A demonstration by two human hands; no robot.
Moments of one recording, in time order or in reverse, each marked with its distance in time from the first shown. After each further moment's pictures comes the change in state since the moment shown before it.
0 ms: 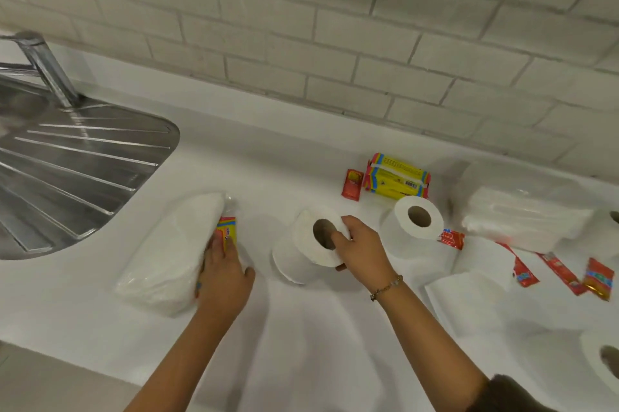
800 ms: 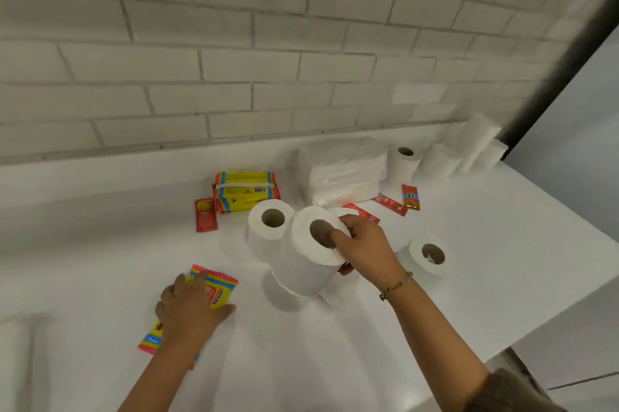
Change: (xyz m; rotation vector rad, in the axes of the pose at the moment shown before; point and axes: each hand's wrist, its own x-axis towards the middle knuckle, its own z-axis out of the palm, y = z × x) left_hand 0.026 0.136 0.053 0.133 -0.263 0.380; right_hand -0.086 0.049 -0.159 0.031 0.491 0.216
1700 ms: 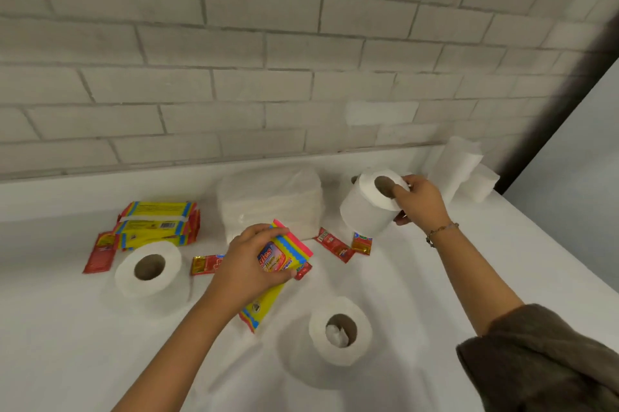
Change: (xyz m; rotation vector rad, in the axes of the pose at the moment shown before) left_hand 0.022 0.310 0.015 -0.491 0.100 0.551; right_hand 0.206 0.134 -0.261 0.018 0.216 0.024
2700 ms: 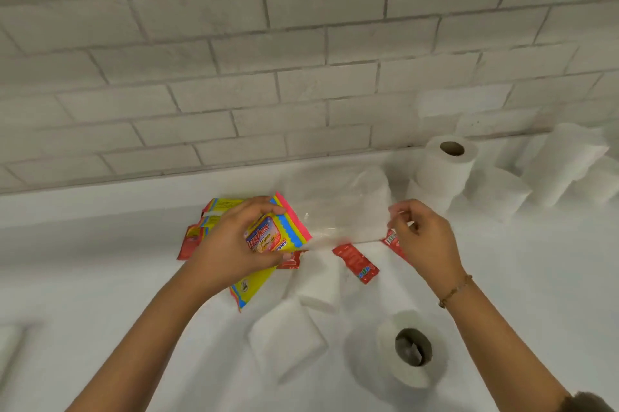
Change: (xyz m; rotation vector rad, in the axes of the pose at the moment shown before) left_hand -0.015 0.013 -0.113 0.078 0.061 0.024; right_hand -0.062 -0.014 0.093 0.073 -0.073 -0.279
